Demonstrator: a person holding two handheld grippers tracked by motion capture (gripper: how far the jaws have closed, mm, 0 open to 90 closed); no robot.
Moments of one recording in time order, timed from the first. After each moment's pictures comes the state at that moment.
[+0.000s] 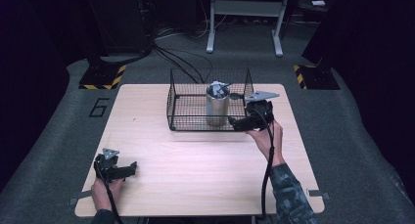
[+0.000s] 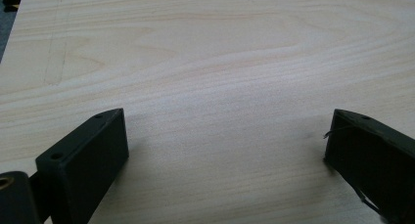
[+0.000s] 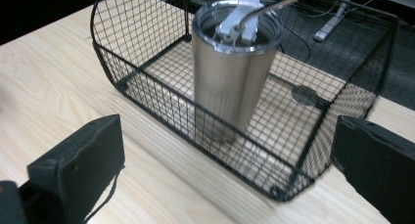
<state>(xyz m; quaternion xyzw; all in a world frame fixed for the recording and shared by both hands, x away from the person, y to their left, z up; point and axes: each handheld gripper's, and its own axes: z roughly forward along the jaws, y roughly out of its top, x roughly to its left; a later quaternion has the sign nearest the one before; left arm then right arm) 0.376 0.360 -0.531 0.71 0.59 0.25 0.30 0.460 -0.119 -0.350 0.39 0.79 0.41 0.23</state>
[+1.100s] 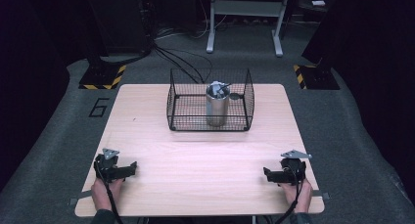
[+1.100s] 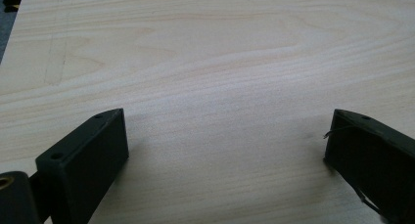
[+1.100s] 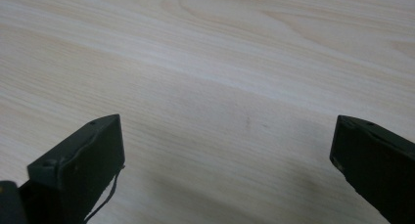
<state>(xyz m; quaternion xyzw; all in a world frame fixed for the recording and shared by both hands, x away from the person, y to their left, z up) 0.376 0.359 -0.532 0.71 0.59 0.26 0.30 0.371 -0.235 -0.512 0.54 0.75 0.32 0.20</state>
